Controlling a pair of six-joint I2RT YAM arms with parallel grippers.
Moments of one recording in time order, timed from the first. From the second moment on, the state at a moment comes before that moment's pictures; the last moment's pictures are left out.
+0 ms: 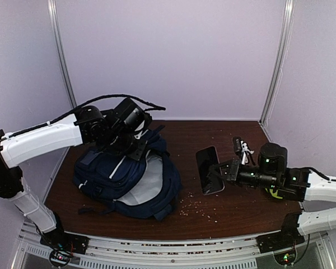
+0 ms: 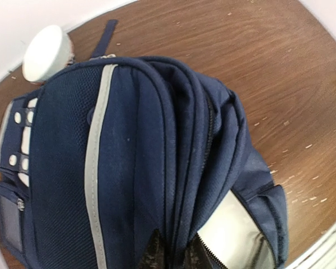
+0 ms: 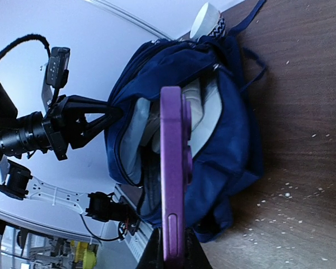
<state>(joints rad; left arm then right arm) -0.98 1.56 1.48 -0.86 -0.31 -0.38 0.91 0.89 0.53 0.07 -0.11 0.96</state>
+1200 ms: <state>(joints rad) -0.99 1.49 1.30 -0.45 -0.08 -0.69 1.02 1.69 0.90 0.30 0.00 1.39</state>
